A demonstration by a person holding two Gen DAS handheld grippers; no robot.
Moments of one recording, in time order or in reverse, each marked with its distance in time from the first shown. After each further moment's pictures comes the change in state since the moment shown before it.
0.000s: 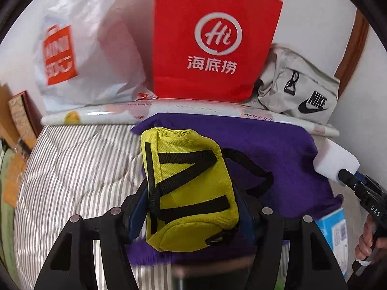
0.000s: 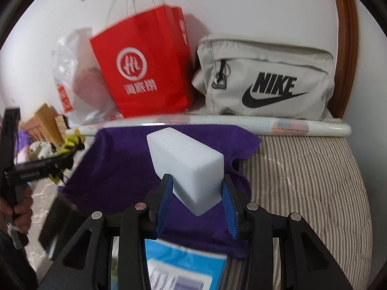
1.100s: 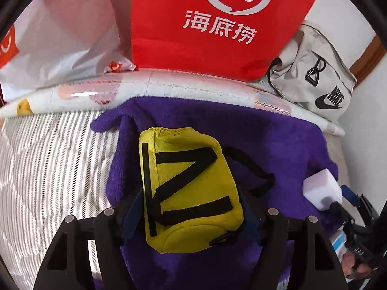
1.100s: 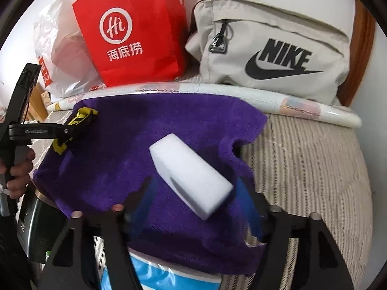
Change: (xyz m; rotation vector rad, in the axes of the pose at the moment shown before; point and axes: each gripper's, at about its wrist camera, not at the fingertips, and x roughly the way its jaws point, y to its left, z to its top) left arm 0.078 0.003 0.033 -0.077 0.225 -0.096; right arm 0.049 -0.003 -0.004 -0.037 0.156 -0.062
